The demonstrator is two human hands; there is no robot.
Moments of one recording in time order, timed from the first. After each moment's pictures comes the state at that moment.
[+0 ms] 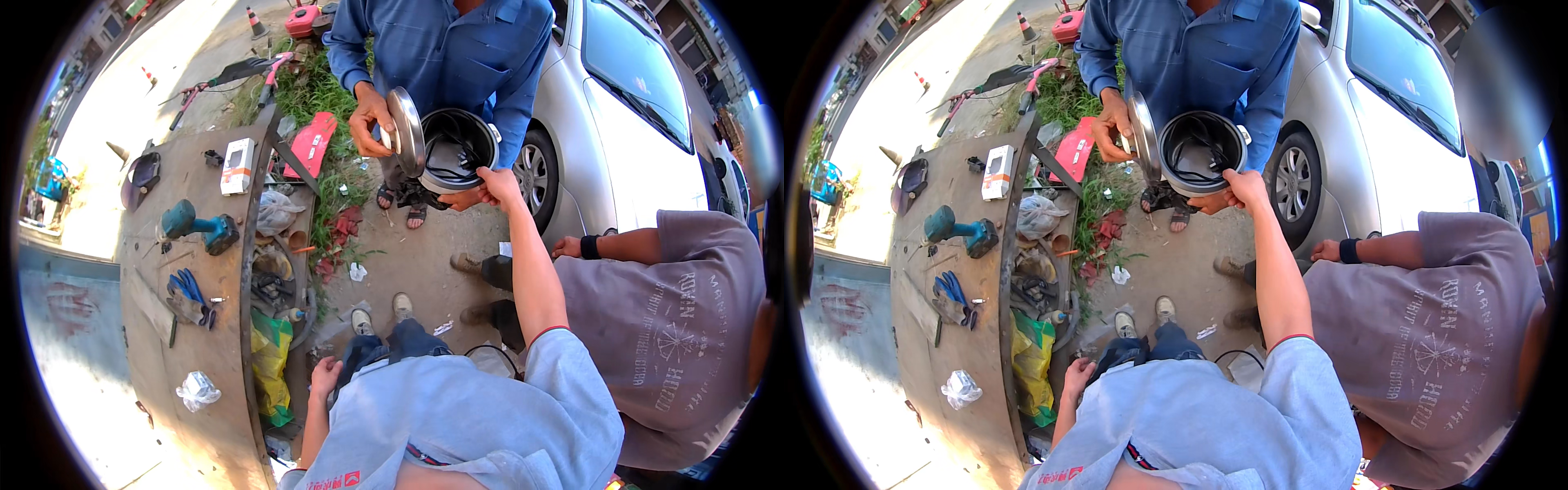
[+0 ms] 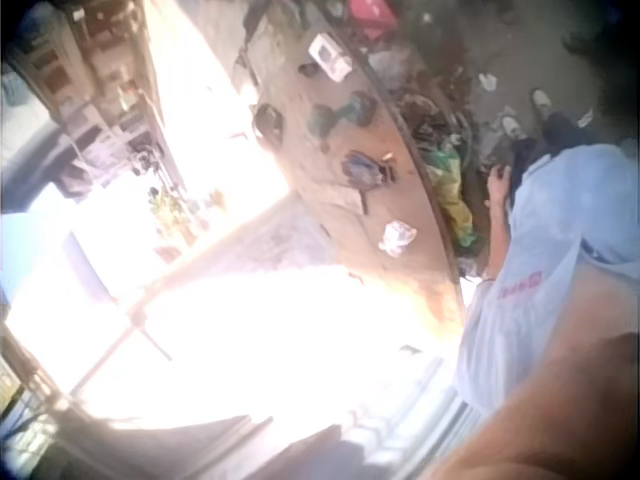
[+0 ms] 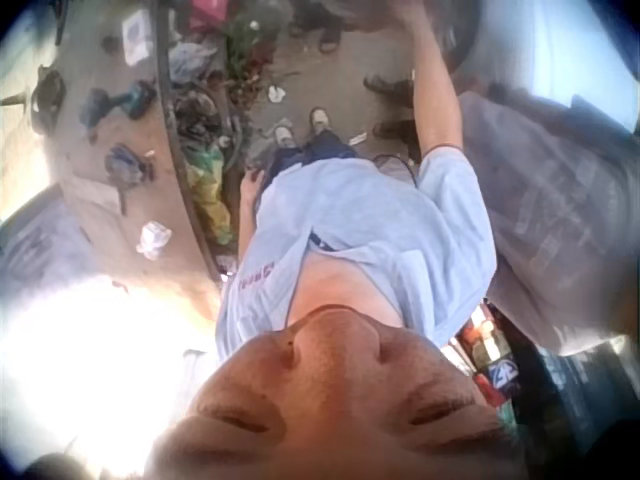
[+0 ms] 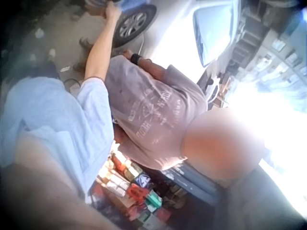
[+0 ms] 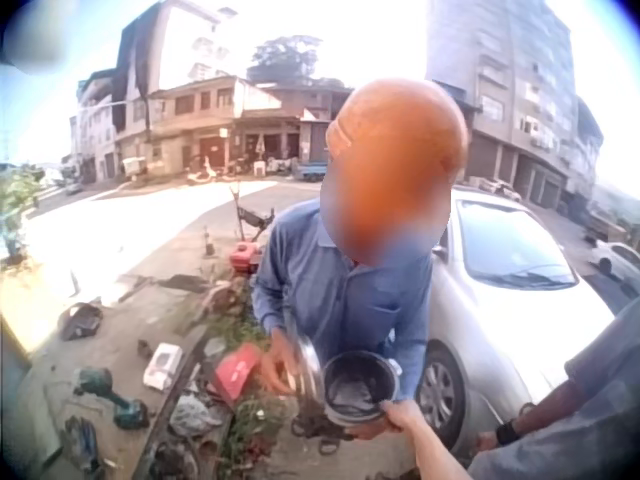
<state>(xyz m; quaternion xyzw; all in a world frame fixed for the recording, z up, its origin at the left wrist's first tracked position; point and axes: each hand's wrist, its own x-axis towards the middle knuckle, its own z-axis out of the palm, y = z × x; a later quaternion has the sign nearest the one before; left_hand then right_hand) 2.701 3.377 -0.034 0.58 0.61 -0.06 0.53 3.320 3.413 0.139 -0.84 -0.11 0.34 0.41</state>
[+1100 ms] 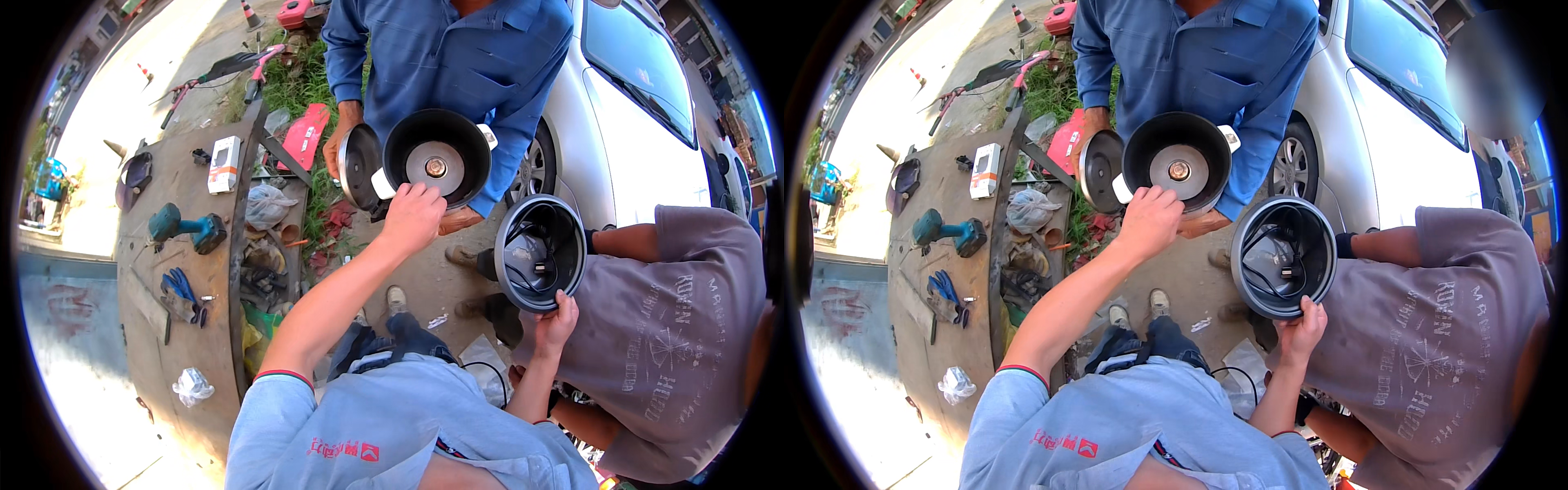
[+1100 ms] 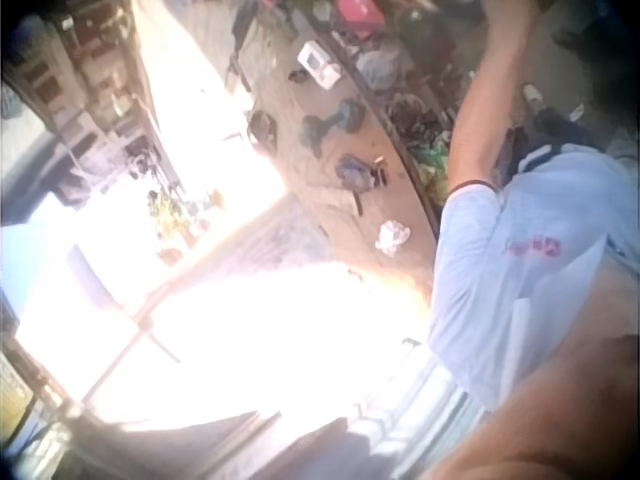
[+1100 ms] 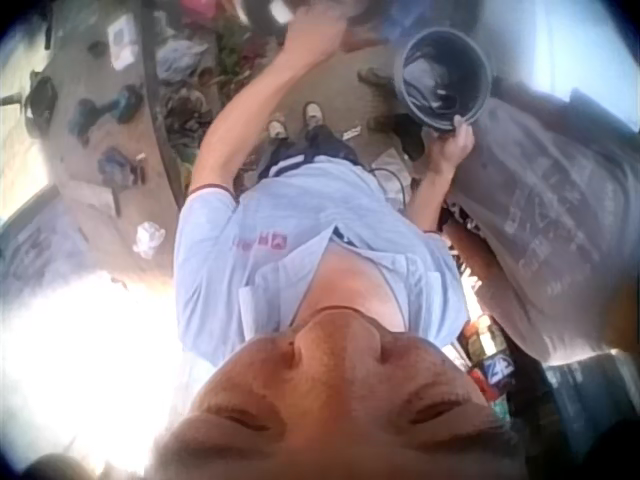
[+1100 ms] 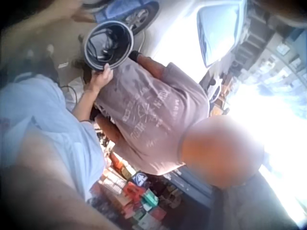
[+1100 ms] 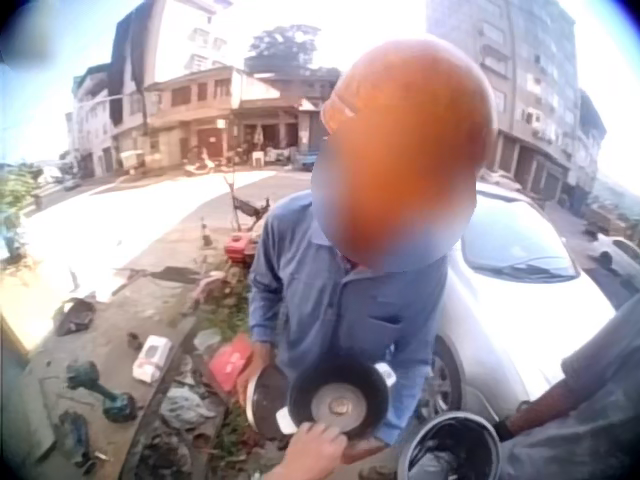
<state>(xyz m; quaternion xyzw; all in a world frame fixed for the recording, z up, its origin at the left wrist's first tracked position) 3.113 3.490 0.159 0.96 0.06 0.26 0.13 3.184 3.169 0.197 -0.61 0.04 0.14 0.78</state>
